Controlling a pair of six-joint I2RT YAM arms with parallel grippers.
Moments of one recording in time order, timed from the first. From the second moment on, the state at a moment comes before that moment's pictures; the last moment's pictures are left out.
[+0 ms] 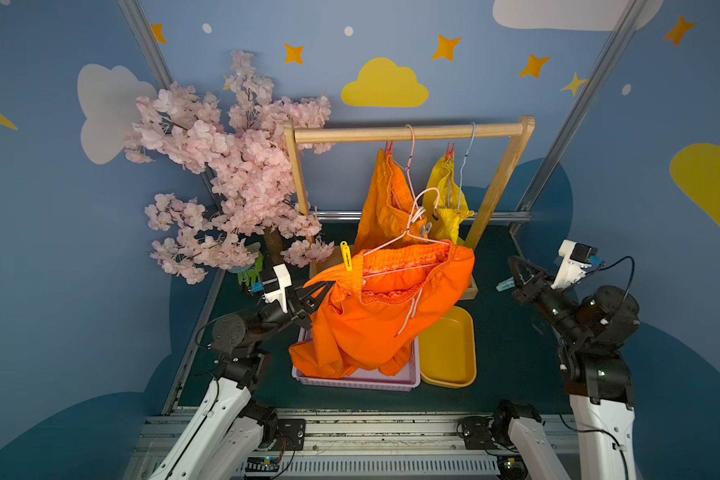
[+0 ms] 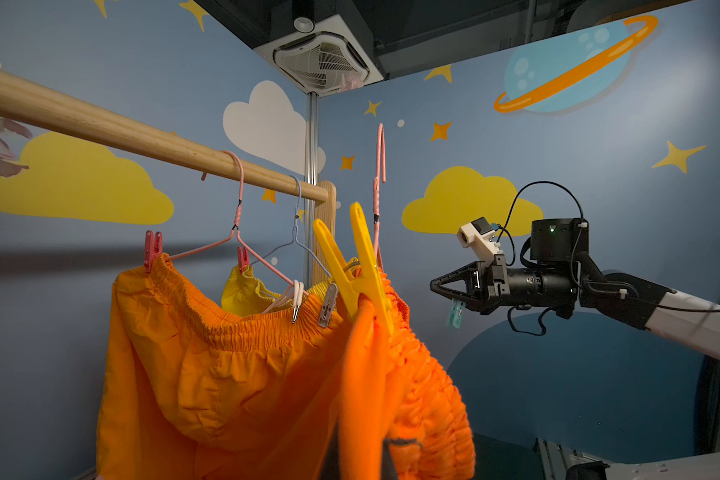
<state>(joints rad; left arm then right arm) -0.28 0.70 0.58 0.62 0.70 -0.38 -0.10 0.65 0.99 -0.39 -0.48 0.46</state>
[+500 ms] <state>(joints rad) -0.28 0.66 0.55 0.61 0.61 -0.38 0.03 0.52 0.71 -0.49 -0.34 0.45</state>
